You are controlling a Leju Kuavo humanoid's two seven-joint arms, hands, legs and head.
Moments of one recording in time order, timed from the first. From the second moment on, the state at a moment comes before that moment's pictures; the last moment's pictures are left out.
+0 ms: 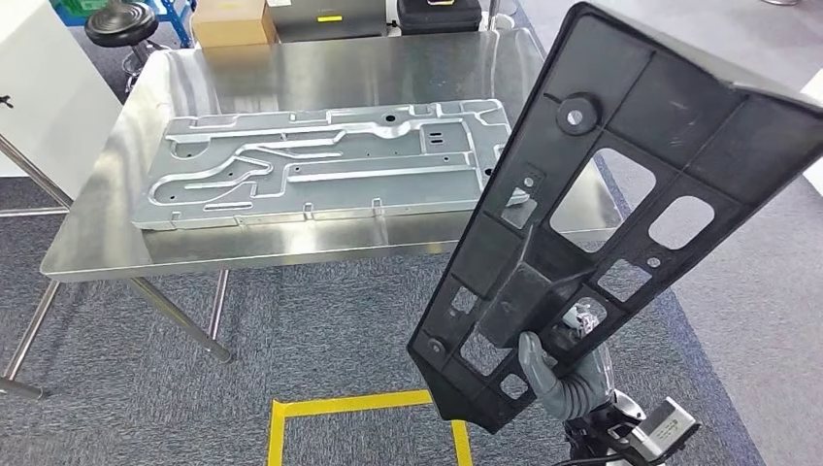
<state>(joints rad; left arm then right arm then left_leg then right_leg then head) -0.10 -0.06 -1.02 -0.15 1.10 0.24 -0.04 0.16 -0.04 0.08 -1.97 0.10 0.23 -0.57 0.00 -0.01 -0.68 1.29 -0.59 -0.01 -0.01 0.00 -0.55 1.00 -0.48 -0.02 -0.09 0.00</state>
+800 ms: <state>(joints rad) -0.11 -0.07 -1.03 -0.15 1.10 0.24 -0.04 0.14 -0.05 0.05 -1.96 0.06 0.24 -0.57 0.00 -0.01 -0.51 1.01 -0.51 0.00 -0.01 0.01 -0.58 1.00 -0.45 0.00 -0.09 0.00</state>
